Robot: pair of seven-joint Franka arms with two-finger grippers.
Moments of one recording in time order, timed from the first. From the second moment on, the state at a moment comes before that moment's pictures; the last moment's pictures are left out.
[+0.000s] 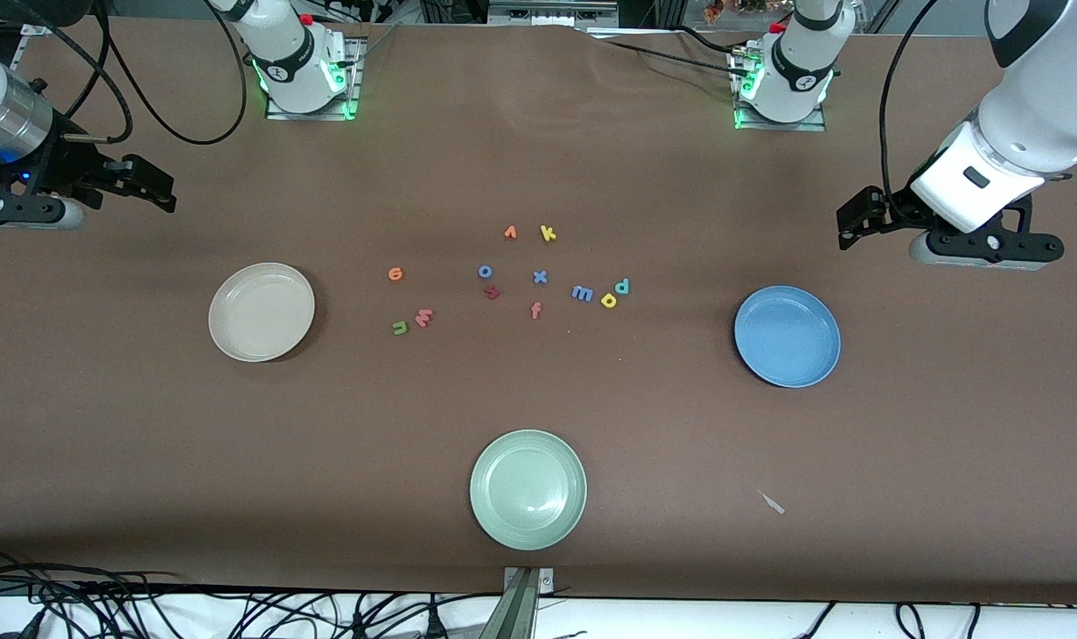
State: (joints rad) left arm 0.01 0.04 -0.18 -1.64 -0.02 1.68 -0.13; right arm 0.04 -0.07 0.01 -1.77 -0.01 1.63 0.09
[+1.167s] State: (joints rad) left arm -0.02 0.08 -0.21 -1.65 -0.02 1.68 -0.13; right arm 0.04 -0.07 0.01 -1.77 -0.01 1.64 0.09
